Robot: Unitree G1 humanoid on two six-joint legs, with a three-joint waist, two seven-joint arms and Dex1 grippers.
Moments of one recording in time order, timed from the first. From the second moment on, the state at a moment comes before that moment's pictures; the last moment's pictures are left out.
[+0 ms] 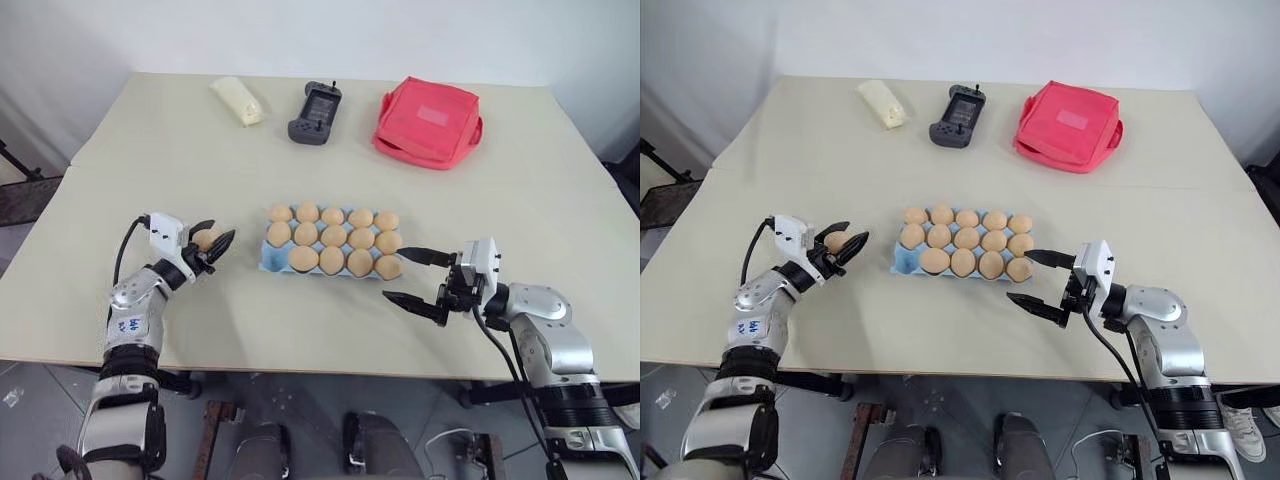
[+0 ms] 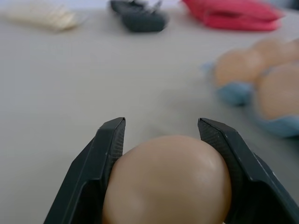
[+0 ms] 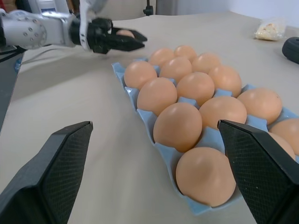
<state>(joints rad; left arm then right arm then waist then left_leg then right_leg) -0.52 0.45 0.19 0.45 -0.32 -0.05 -0.76 -0.30 -0.53 -0.07 0.05 0.44 0.09 1.16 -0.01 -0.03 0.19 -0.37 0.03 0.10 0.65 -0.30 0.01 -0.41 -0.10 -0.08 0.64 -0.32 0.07</state>
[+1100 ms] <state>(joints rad) -0.09 0.75 0.26 0.07 -0.36 0.15 -0.99 -0.31 -0.58 -0.09 0.09 0.45 0.09 1.17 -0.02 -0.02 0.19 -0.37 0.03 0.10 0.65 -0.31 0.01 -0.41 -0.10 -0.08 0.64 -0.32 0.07</state>
